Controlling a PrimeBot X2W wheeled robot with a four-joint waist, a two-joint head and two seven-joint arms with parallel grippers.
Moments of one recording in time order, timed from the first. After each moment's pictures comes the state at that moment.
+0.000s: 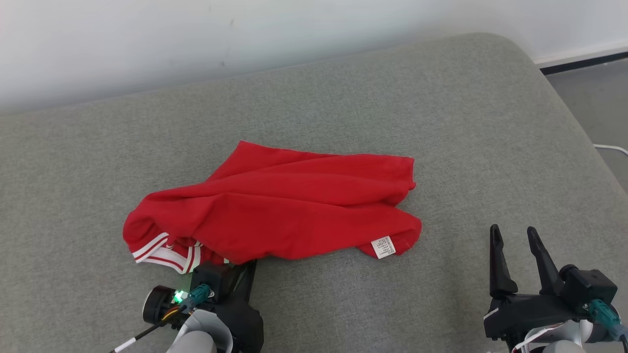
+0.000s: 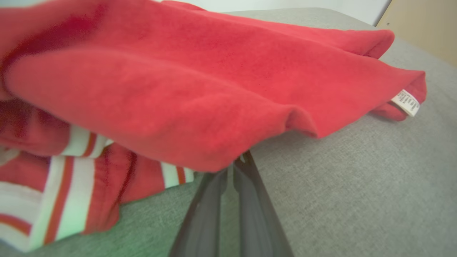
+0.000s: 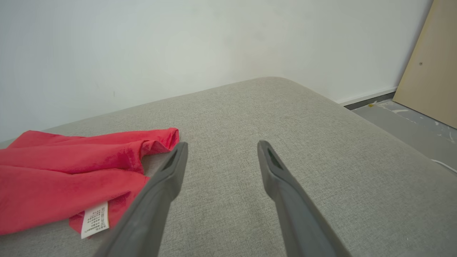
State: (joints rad) left arm -0.45 0.08 -0.40 0.79 -0.27 -0.12 -0.26; right arm -0.14 -0.05 -0.08 0.27 0.20 0.13 -0.20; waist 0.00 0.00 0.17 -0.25
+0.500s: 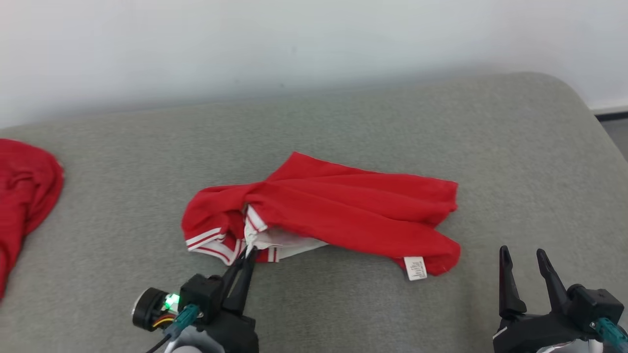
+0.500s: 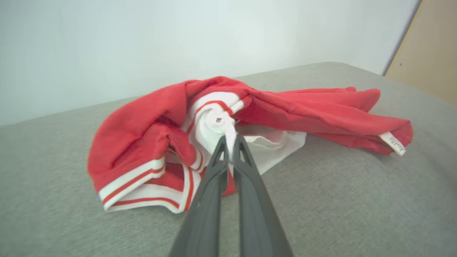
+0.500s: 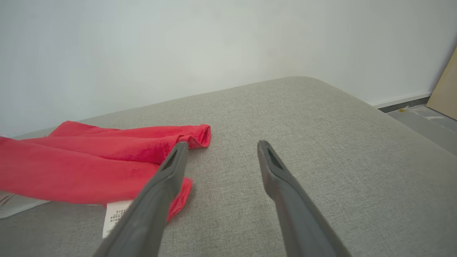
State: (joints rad) left arm -0.32 0.13 -0.38 0.50 -0.23 -0.12 -0.26; right arm -0.08 -0.05 -0.12 0.27 0.18 0.13 -0.19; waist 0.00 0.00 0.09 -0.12
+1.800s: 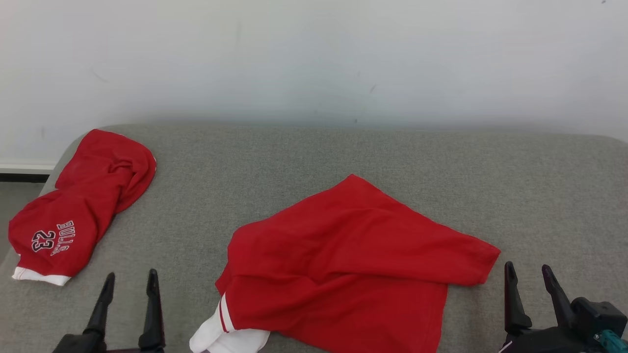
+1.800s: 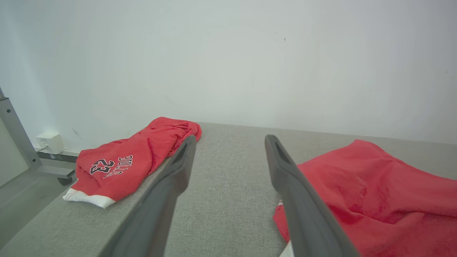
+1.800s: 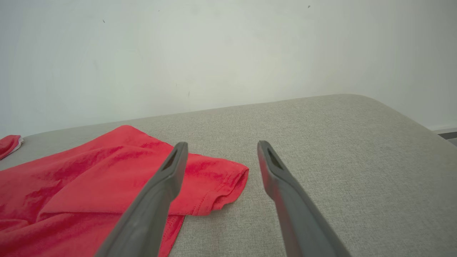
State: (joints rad) left arm 0.00 0.21 -0.10 0.12 -0.31 0.01 -0.26; right arm -0.03 -0.05 -0.14 0.24 0.17 0.13 -0.16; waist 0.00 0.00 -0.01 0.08
